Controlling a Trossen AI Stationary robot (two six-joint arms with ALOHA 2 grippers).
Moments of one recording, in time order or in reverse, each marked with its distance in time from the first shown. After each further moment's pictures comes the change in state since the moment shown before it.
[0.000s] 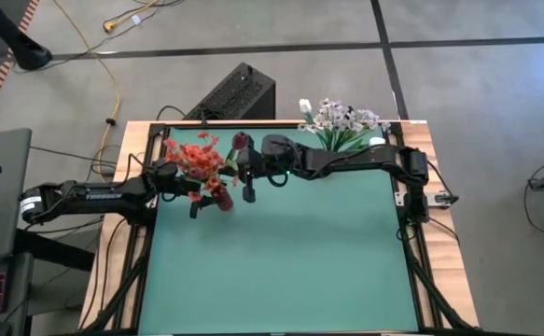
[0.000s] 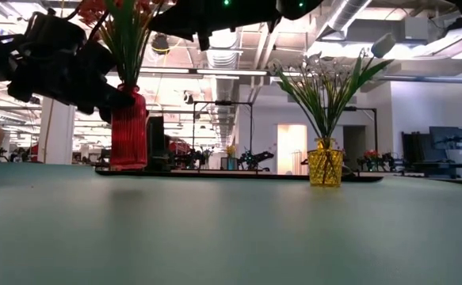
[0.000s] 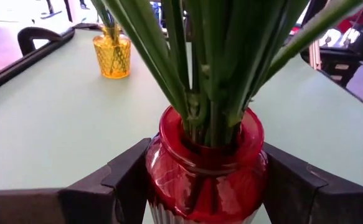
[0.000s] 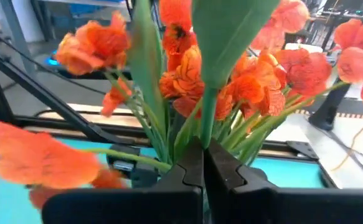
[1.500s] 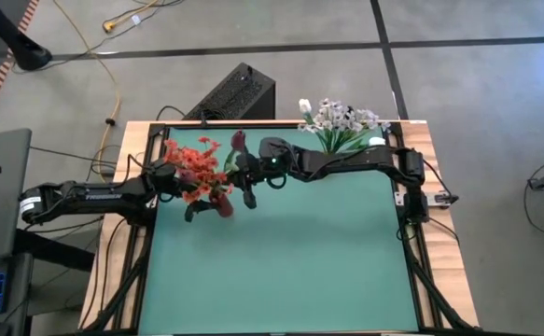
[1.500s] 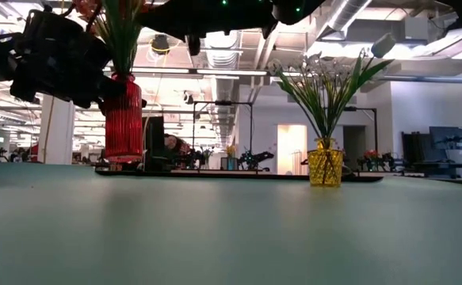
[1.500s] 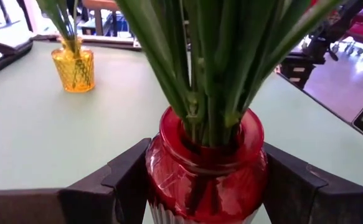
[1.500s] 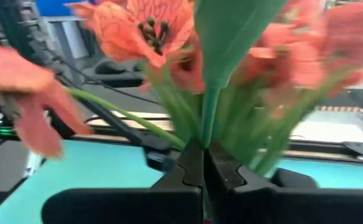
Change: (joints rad) left arm -0.002 -0.006 0.000 0.045 0.129 -0.020; right arm 0.013 0.045 0.002 -0.010 -0.121 0.078
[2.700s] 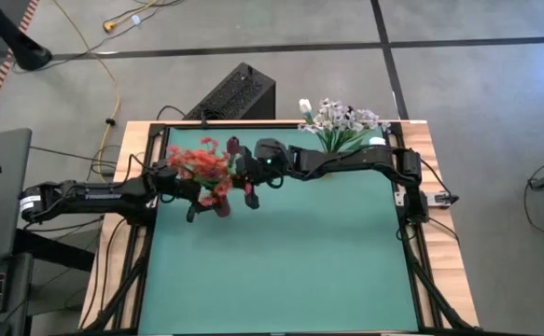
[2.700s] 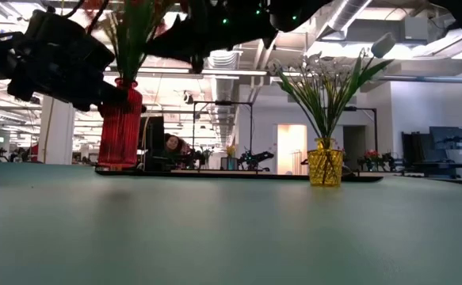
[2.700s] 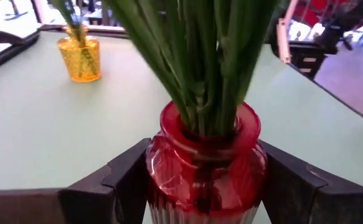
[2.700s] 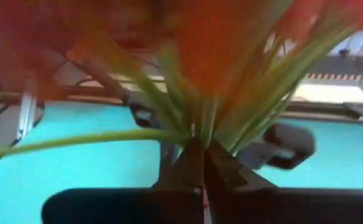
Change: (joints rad) left arm -0.025 -0.003 0.006 -0.071 -0.062 0.037; right arm -0.016 0.014 0.003 -0.087 -0.024 -0.026
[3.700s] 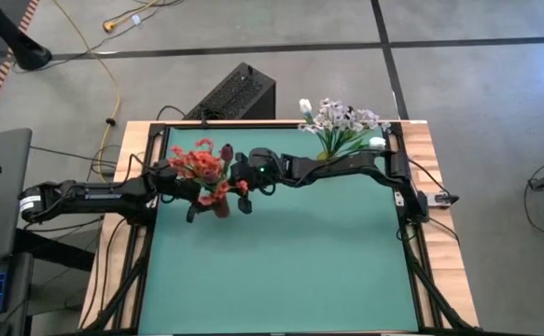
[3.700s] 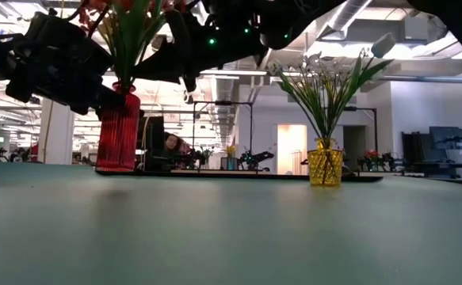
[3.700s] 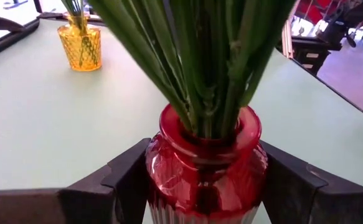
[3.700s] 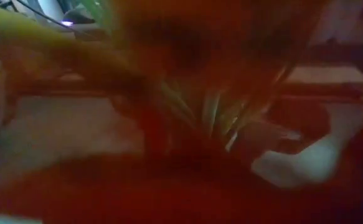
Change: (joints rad) left arm -0.004 -0.001 -0.005 -0.027 0.006 -0.003; right arm 0.000 0.102 0.007 0.089 0.079 0.026
